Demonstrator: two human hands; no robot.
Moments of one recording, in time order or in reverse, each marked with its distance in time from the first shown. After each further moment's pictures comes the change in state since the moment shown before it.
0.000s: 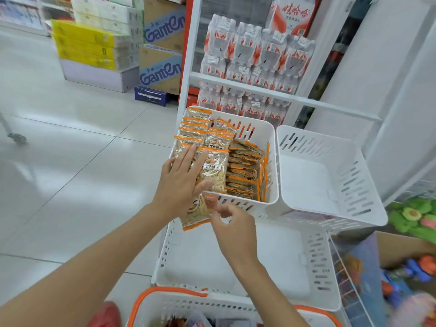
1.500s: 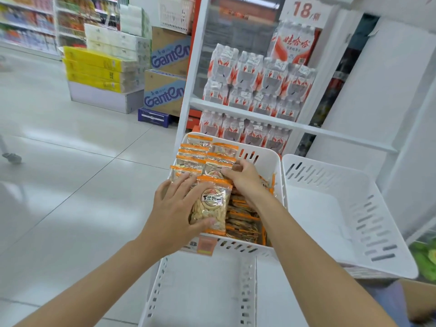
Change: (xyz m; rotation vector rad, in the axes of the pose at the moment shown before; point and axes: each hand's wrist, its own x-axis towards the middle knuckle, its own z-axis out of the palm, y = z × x) left_hand 0.013 -0.002 -0.004 -0.256 0.086 -0.002; right_hand 0.203 -0.036 -0.018 0.268 -0.164 0.065
